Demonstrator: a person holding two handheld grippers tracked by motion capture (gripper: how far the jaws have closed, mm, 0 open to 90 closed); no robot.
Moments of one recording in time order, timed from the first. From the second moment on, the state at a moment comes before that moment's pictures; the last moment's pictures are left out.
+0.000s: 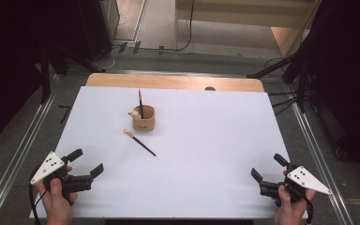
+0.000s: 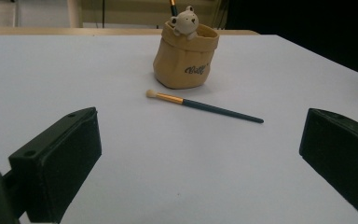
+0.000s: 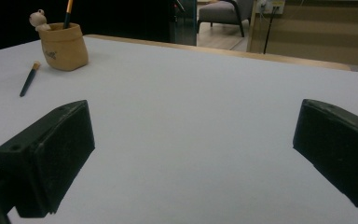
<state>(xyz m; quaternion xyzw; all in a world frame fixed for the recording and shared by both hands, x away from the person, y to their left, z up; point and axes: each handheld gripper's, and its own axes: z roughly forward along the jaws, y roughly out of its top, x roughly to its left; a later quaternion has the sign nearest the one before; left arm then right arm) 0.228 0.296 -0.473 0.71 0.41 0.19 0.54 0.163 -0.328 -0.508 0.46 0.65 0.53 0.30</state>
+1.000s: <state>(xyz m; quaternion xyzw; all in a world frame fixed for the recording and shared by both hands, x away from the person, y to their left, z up) 0.293 0.233 -0.446 0.81 0.31 0.12 0.48 0.161 -0.330 -0.509 0.46 0.65 0.53 0.30</state>
